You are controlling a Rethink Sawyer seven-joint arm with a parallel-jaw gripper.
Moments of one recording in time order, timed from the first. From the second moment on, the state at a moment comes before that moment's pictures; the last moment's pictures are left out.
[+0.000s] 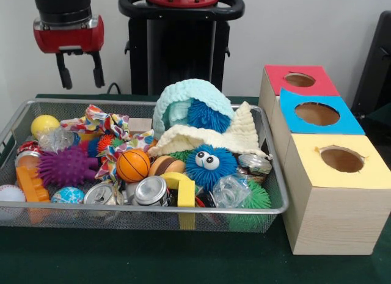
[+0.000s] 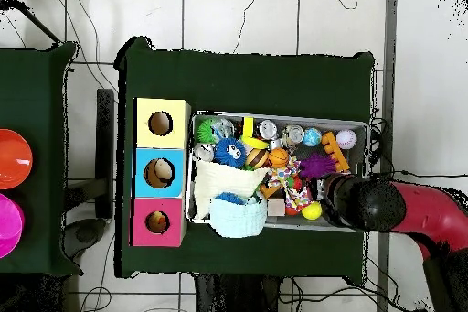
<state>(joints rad) -1.01 -0.81 0.59 1.82 -0.52 0.75 1.56</state>
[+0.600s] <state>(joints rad) -1.01 -0.68 0.58 1.73 -0.59 0.75 1.56</state>
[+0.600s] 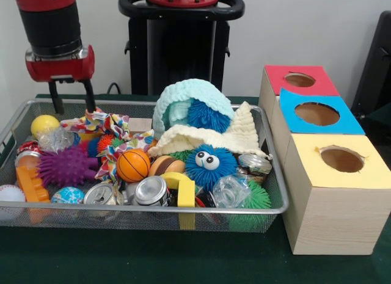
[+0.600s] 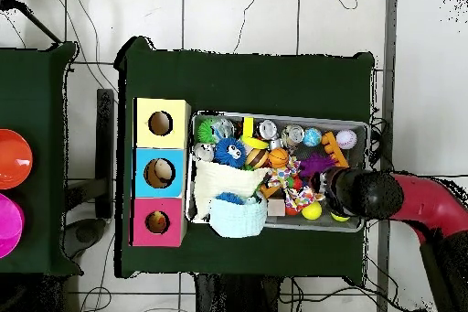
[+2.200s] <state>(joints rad) -1.01 -0.48 0.56 1.59 -0.66 0.62 1.56</state>
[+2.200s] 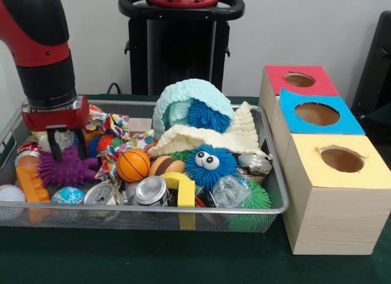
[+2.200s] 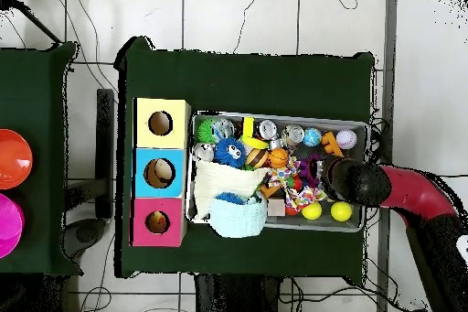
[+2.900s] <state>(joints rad) -1.01 -0.48 0.56 1.59 -0.66 0.62 1.56</state>
